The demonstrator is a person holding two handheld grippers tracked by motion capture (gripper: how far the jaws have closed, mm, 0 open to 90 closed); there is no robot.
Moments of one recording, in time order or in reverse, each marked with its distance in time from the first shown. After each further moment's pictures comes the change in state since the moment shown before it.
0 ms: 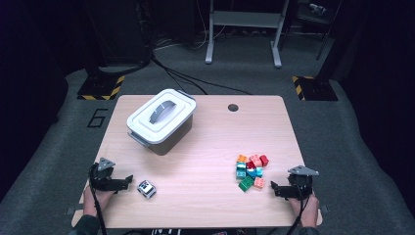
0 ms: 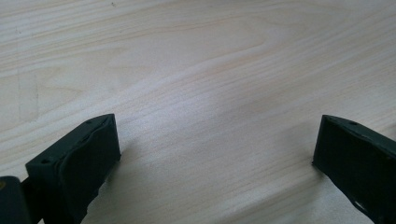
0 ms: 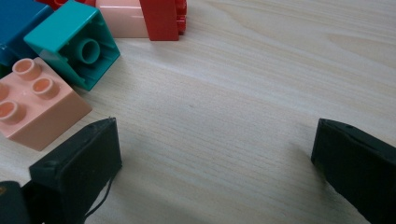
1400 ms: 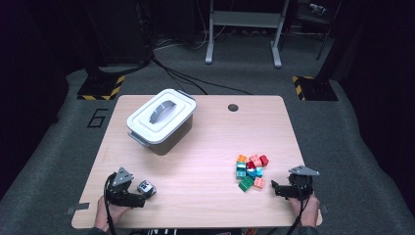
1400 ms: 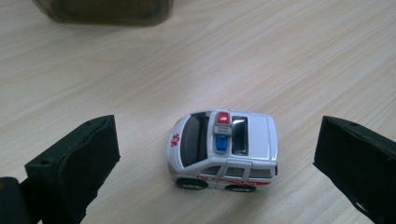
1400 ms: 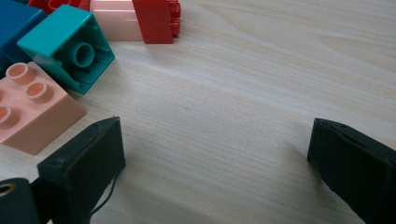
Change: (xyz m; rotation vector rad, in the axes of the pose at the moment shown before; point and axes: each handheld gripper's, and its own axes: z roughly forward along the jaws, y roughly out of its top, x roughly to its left) left arm -0.086 0.007 -0.036 -0.025 -0.196 0.139; right arm -0.001 0.000 -0.001 -0.013 -0.017 0.005
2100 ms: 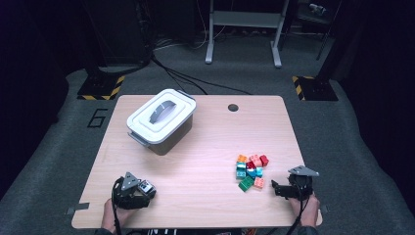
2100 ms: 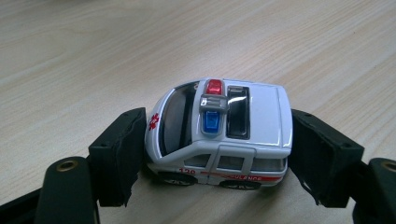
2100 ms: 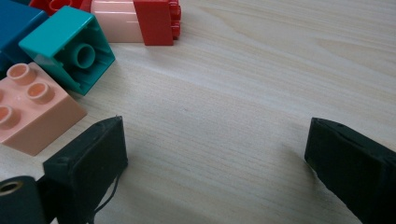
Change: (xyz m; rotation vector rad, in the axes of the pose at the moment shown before) left arm -0.007 -0.014 0.020 0.020 0.025 0.012; right arm 0.001 0.000 -0.001 -0.009 -0.013 -0.011
